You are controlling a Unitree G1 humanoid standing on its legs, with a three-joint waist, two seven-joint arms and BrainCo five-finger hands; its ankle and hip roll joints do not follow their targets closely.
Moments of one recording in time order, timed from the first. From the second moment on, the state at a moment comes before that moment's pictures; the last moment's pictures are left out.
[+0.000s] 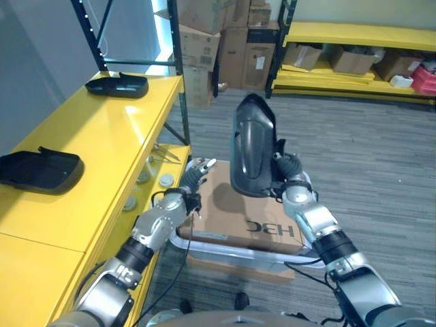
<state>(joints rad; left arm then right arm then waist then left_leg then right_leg) -0.41 0.21 -0.44 0.22 -0.74 0.31 0.23 -0.44 -0.44 0.32 0.27 0.31 0.27 -0.52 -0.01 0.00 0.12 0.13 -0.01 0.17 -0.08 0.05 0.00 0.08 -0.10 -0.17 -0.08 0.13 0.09</state>
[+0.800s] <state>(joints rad) -0.41 0.23 -0.48 0.22 -0.58 0.35 0.19 -0.47 -0.40 0.39 0.21 0.27 0.29 -0.44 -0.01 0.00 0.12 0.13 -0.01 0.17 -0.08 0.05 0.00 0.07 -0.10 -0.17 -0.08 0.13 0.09</state>
